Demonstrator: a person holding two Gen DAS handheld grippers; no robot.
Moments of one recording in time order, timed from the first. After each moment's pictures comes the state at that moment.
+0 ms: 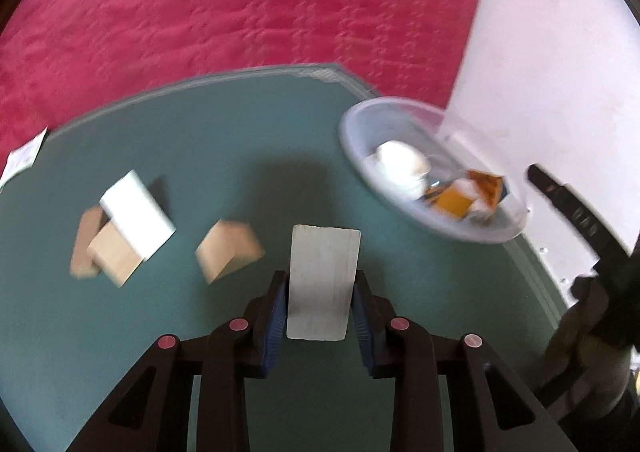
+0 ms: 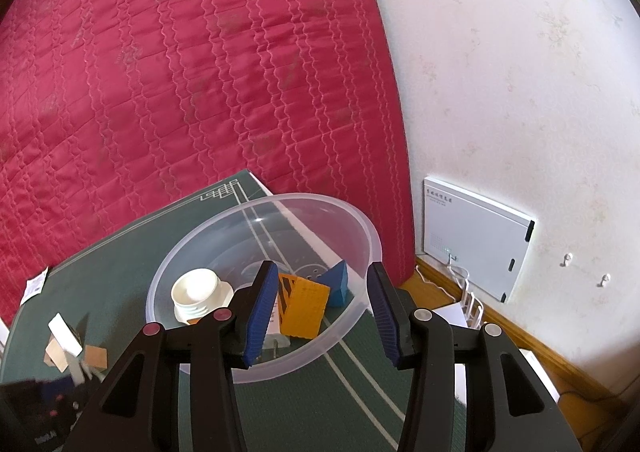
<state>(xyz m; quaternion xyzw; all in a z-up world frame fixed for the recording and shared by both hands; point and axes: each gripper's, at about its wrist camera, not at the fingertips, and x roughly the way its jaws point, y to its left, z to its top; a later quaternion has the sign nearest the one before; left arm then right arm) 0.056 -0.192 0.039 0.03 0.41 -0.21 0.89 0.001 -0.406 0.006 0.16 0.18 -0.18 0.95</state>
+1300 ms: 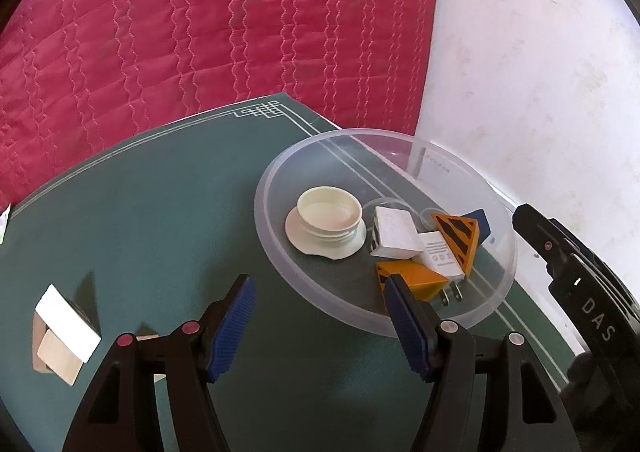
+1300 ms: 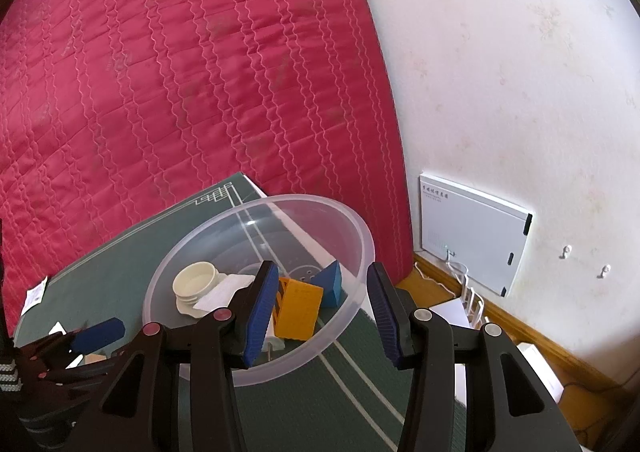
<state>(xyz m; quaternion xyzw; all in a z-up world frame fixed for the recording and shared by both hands) 0.091 -0.260 0.040 0.07 0.37 -0.23 0.90 -0.001 -0.415 0.004 0.17 0.18 -0.18 0.95</state>
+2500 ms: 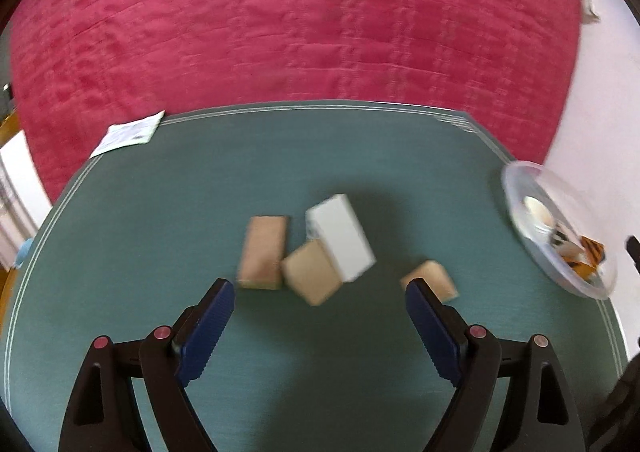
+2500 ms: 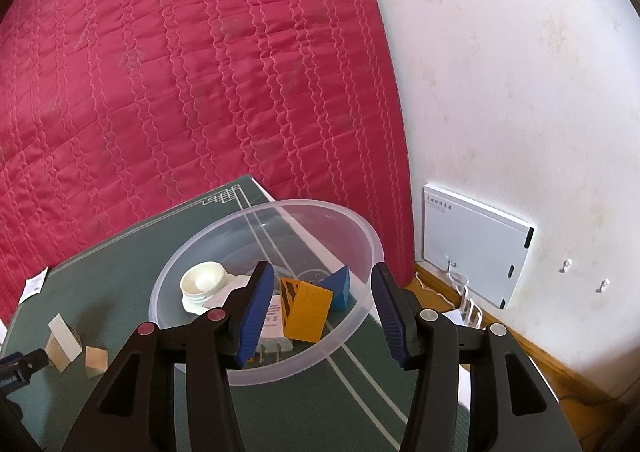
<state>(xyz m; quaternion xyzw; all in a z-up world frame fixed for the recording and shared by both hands) 0.078 -0.079 0.040 -0.01 0.37 -0.02 0.93 -0.001 -0.402 0.007 0.15 0.17 -0.18 0.96</state>
